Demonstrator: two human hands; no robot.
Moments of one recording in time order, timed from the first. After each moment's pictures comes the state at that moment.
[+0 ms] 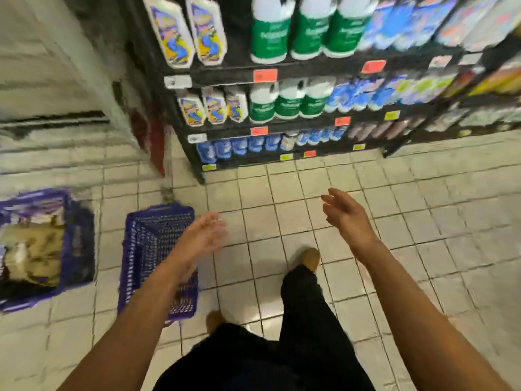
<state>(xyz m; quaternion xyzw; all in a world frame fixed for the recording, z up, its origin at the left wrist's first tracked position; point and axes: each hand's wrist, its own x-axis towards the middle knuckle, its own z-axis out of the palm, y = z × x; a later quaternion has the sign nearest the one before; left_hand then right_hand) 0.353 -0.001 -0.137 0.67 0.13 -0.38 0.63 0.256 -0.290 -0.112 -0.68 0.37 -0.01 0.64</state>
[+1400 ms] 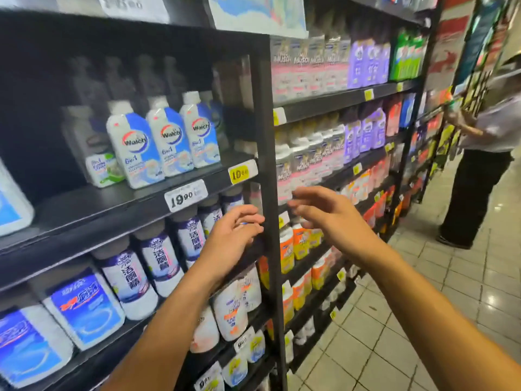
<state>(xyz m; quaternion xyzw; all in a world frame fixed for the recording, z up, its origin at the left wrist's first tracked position) 0.536 -1.062 0.202 0.62 -0.44 -0.25 0.60 0.363 -1.163 0.227 -0.71 0.24 -0.38 0.54</state>
